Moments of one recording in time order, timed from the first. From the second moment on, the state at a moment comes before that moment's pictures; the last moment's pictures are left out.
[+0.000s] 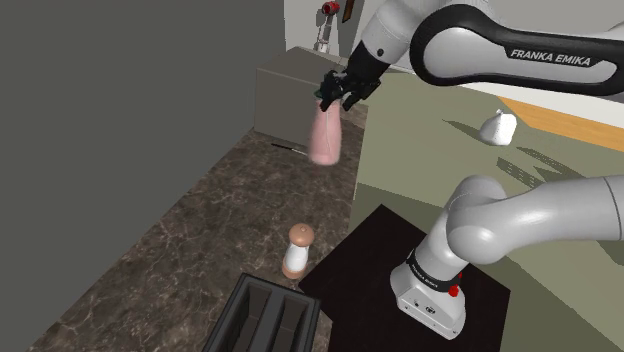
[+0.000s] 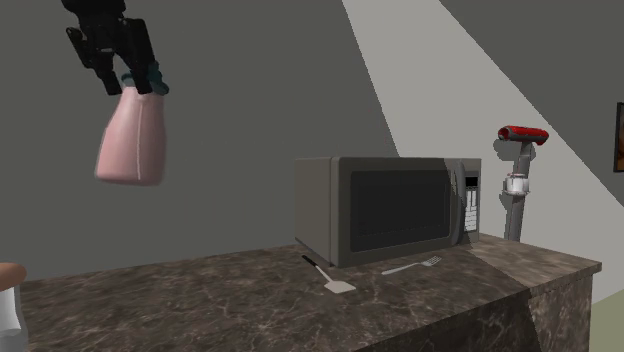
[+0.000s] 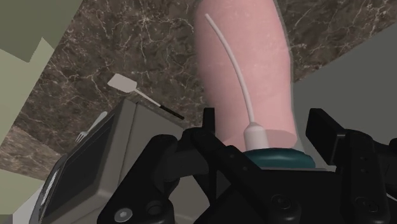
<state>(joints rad) 0.15 -0.85 0.09 -2.52 -0.09 2.08 0.54</state>
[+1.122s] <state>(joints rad) 0.21 -0.68 0.52 -2.30 0.01 2.00 0.97</state>
